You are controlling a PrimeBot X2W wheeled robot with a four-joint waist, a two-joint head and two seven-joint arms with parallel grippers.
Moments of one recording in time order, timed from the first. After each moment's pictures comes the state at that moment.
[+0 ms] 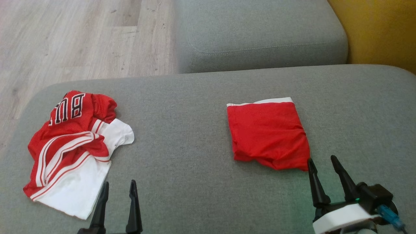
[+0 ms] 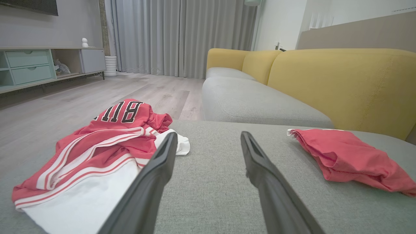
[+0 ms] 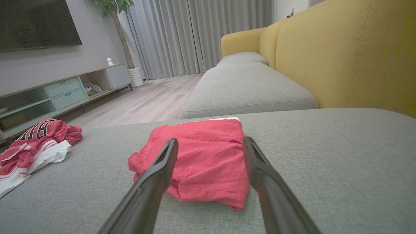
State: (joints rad) left arm 0.21 0.05 -0.16 0.09 -0.18 0.04 -0.26; right arm 0.07 -0.11 0.13 0.27 0.23 0.13 -0.25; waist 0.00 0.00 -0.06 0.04
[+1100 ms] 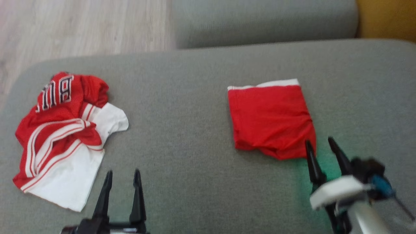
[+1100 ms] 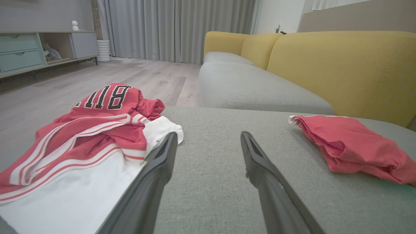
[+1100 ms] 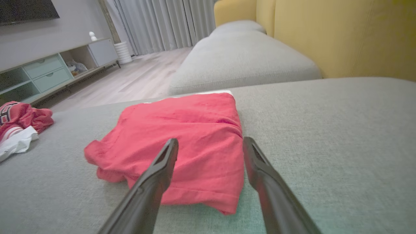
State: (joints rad) left arm 0.18 0.05 -0.18 0.08 -0.18 0.05 -0.26; right arm -0.09 -0.10 0.12 0.45 0.22 0.13 -0.25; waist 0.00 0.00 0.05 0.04
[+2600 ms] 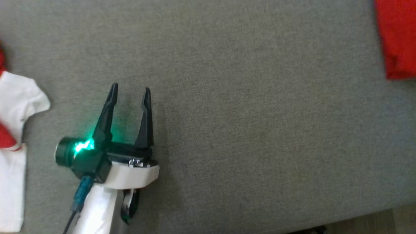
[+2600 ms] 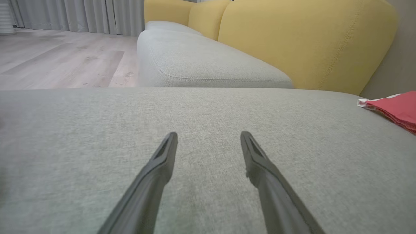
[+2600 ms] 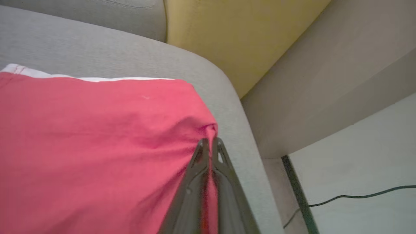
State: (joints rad) left arm -0.20 0.05 -0.21 0.05 -0.12 -0.03 -0.26; right arm -0.62 -0.65 -0.05 0.58 0.22 0.13 0.12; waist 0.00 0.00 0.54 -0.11
